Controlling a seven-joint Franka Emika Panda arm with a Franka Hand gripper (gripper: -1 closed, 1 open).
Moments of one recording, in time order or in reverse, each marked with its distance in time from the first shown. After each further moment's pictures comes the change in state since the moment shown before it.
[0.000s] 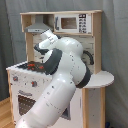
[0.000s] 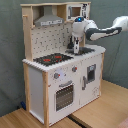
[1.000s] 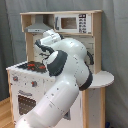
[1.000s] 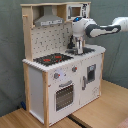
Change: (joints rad) arm 0.028 0.072 0.032 0.052 0.081 -0.244 -0.040
